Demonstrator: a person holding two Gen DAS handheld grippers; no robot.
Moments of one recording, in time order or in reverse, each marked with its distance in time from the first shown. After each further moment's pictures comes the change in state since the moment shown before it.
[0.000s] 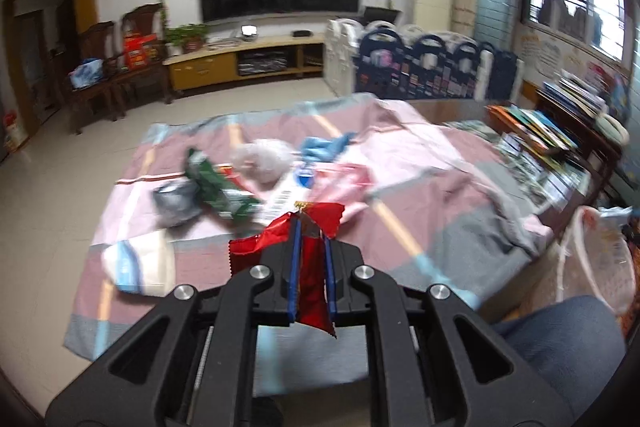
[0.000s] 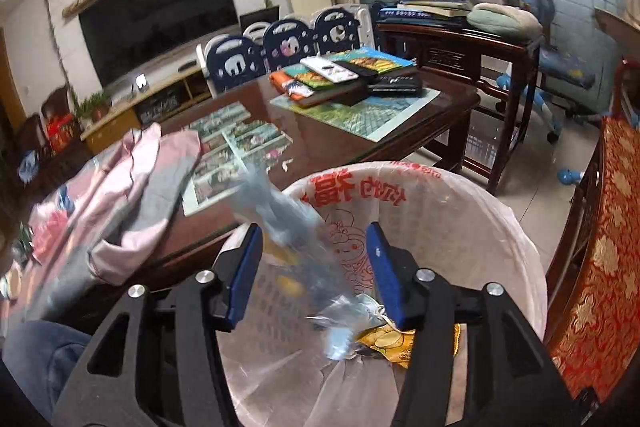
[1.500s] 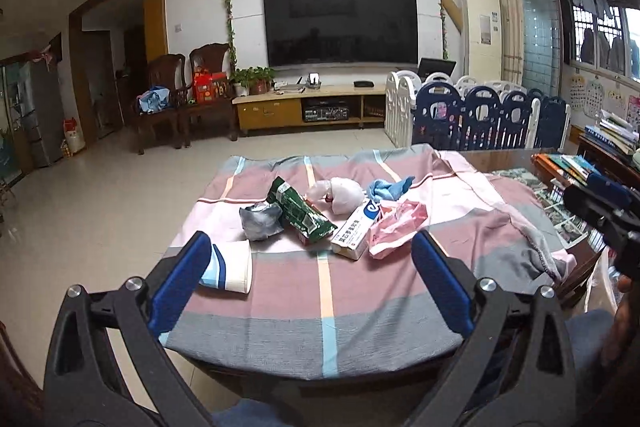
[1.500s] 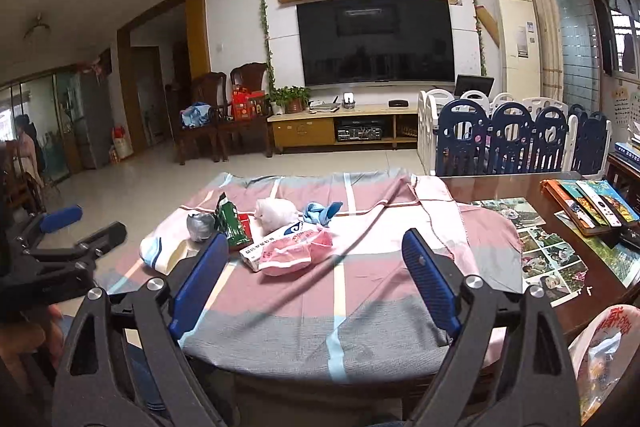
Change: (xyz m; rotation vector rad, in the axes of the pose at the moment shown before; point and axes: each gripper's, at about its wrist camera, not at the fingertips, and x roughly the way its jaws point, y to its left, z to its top) left arm -0.087 0.031 -0.027 -0.085 -0.184 0.259; right arm -0.068 0.331 -0.007 -0.443 -0.147 0.592
